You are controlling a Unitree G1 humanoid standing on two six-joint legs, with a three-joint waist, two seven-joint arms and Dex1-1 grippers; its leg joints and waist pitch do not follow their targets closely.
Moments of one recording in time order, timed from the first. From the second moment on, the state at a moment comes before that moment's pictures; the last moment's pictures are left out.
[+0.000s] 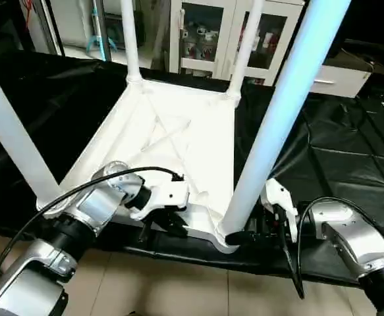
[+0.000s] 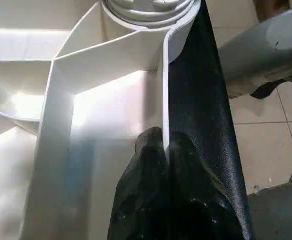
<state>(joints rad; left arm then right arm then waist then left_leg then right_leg) -0.63 0.44 -0.49 0.45 0.13 0.15 -1.43 -0.32 -0.53 0.28 0.26 0.27 0.18 1.25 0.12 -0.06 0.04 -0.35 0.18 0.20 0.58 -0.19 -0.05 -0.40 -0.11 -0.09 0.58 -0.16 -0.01</state>
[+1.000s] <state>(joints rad) -0.81 0.12 -0.33 0.93 0.22 0.06 -0.66 -0.61 -0.02 -0.03 0.86 0.14 -0.07 0.11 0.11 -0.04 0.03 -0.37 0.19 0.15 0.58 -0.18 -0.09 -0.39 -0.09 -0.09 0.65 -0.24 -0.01</state>
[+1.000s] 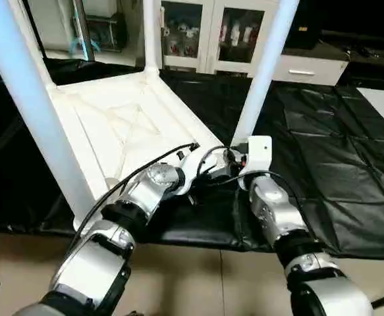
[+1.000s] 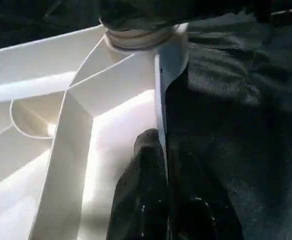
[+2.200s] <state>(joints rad) -0.70 0.39 -0.46 0.63 0.16 -0.03 -1.40 -0.40 -0.47 0.26 0.40 0.20 0.10 1.18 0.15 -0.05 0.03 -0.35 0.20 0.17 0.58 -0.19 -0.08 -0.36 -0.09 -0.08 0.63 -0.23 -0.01</state>
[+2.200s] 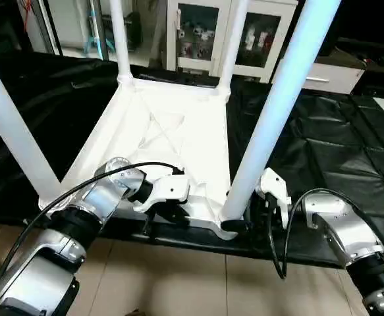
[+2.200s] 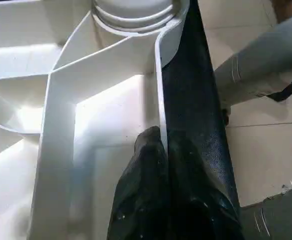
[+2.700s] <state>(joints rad) -0.69 0.40 -0.46 0.63 0.17 -0.03 -1.39 -0.40 -0.46 0.26 0.40 0.21 0.12 1.21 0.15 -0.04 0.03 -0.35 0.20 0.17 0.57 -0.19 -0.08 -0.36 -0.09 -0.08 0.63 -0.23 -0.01</state>
